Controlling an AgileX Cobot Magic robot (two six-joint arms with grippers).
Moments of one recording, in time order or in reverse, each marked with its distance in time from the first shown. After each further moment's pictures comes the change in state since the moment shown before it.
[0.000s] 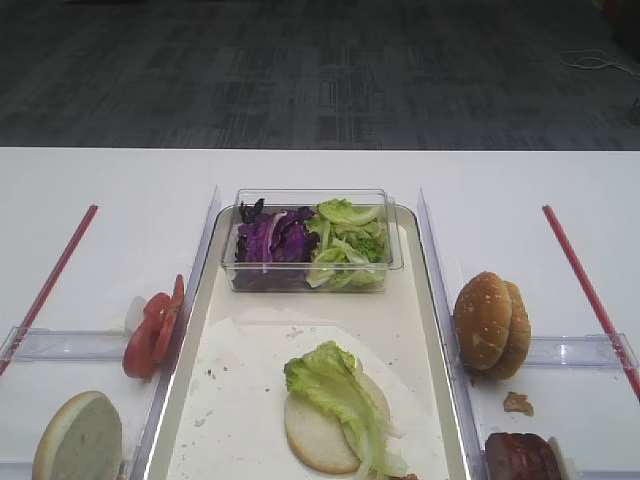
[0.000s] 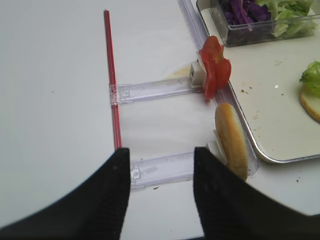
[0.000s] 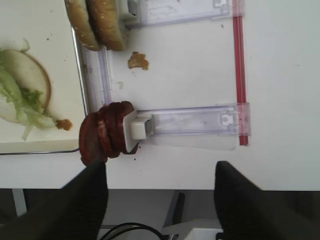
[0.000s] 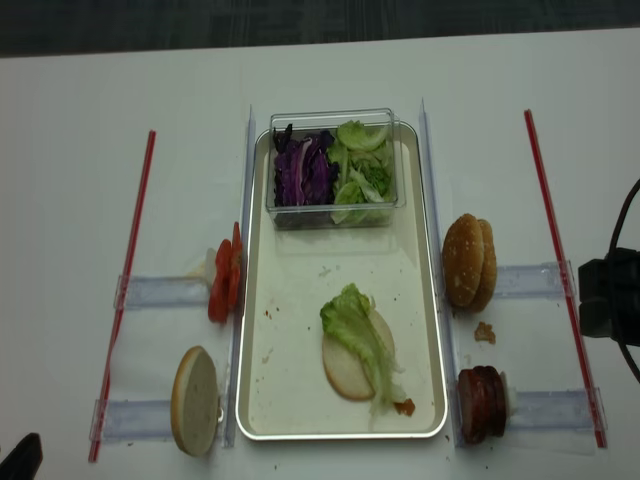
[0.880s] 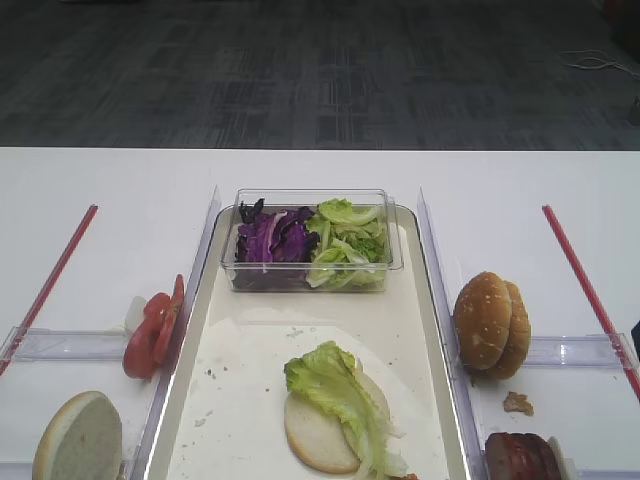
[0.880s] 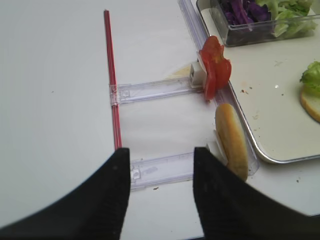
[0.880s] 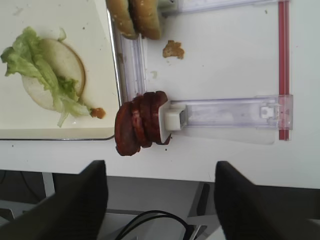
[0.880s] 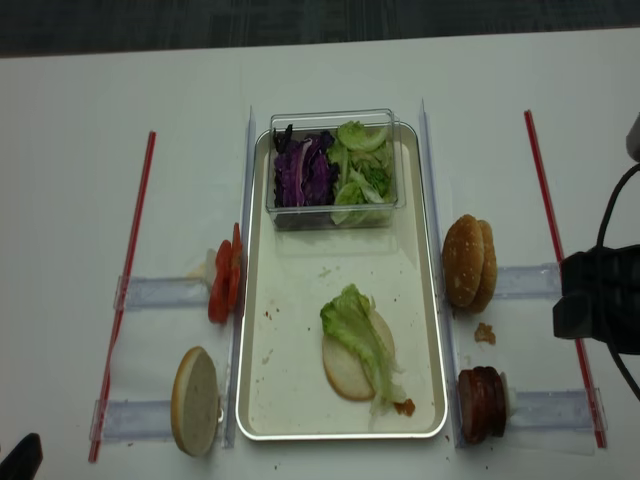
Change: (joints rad) left arm 0.000 0.000 0.000 0.000 0.000 0.000; right arm 0.014 0.021 0.000 0.111 -0.002 -0.011
